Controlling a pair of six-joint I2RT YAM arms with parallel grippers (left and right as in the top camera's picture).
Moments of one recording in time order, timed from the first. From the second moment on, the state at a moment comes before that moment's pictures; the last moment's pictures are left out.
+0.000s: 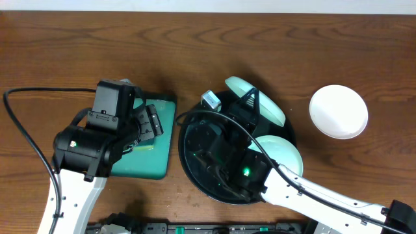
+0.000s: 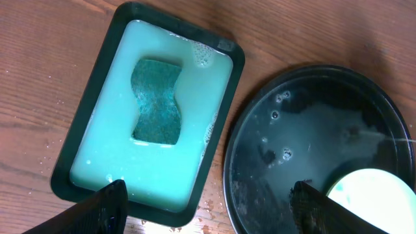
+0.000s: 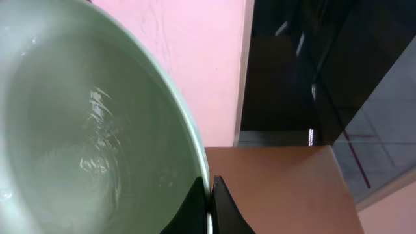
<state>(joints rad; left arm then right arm) -0.26 1.12 1.25 -1.18 -0.04 -0.51 1.07 1.43 1.03 -0.15 1.47 -0.96</state>
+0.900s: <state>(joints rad) -0.26 1.12 1.25 -1.19 -0.04 -0.51 0.44 1.46 1.03 -0.46 0.26 0.24</state>
